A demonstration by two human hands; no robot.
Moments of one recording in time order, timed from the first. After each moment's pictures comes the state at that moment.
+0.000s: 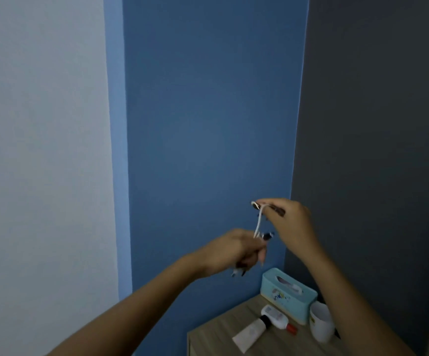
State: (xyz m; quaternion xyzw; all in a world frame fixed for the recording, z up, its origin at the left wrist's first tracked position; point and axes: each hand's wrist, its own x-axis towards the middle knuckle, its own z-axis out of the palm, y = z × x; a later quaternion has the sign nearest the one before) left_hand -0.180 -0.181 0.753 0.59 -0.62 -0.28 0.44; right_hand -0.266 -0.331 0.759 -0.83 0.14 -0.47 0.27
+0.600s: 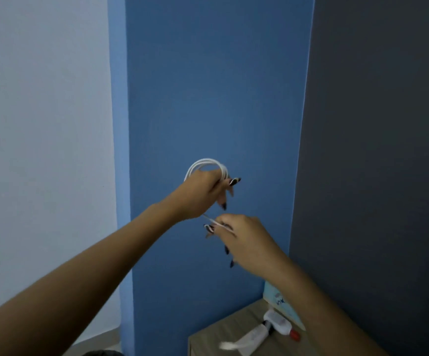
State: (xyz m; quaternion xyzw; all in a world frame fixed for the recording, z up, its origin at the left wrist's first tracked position) left_hand -0.117 -0.174 0.825 0.69 -0.62 0.17 0.33; right_hand -0.249 -0.249 0.765 -0.93 0.08 -0.30 0.21
